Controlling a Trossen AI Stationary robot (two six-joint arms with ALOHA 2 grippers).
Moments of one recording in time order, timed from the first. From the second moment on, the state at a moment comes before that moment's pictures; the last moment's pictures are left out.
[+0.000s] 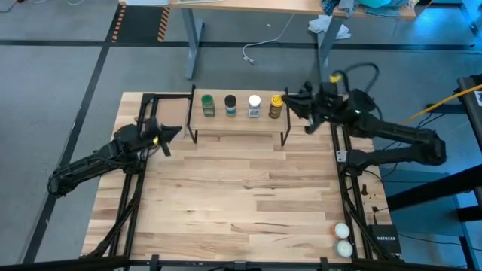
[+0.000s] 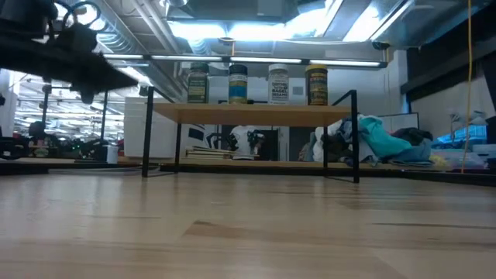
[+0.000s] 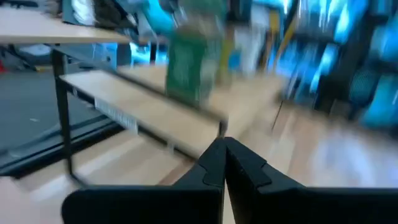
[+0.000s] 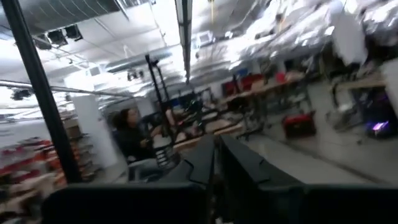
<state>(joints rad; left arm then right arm) 0.46 0.06 0.09 -0.07 -0.08 -0.25 -0.28 0.98 0.91 0.39 -0.17 0.39</state>
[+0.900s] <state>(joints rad) 0.46 0.47 0.43 0.51 0.28 -0.53 -0.40 1.30 1.61 -0.44 0.04 0.00</state>
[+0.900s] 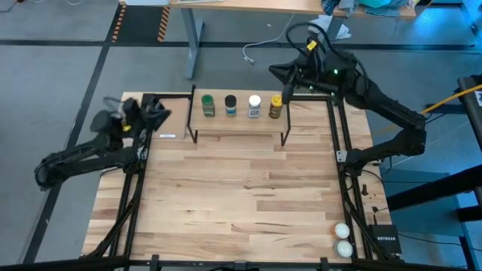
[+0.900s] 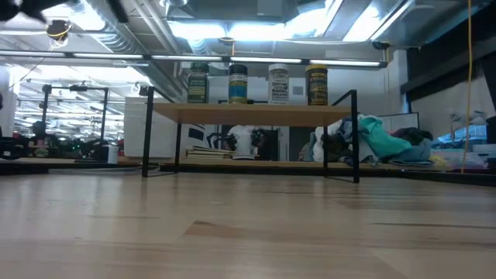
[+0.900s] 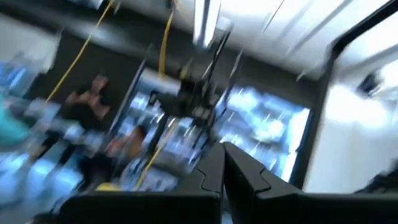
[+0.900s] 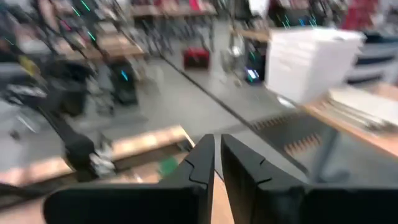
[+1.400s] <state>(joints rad) 0.46 0.81 0.93 0.09 0.38 0.01 -0.56 1.44 1.80 -0.93 -0.21 -0.19</state>
